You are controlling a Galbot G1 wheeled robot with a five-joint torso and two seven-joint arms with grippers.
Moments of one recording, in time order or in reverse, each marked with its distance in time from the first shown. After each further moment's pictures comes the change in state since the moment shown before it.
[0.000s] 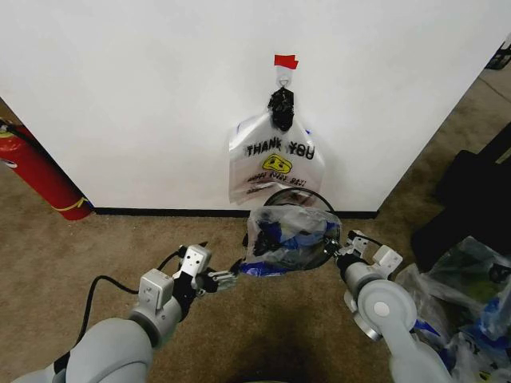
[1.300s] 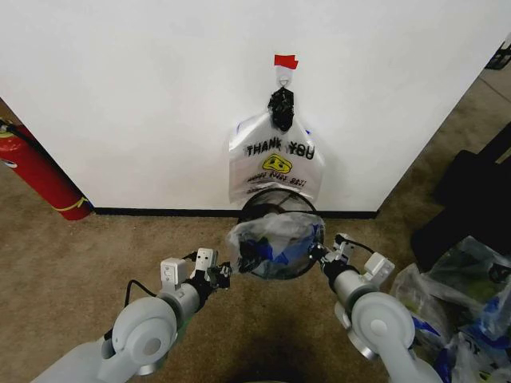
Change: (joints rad) left arm -0.125 -0.171 0.084 0.282 -0.451 0.056 -0.164; right arm -0.088 -0.007 -0.055 0.106 -0.028 -0.027 -0.121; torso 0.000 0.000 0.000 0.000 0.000
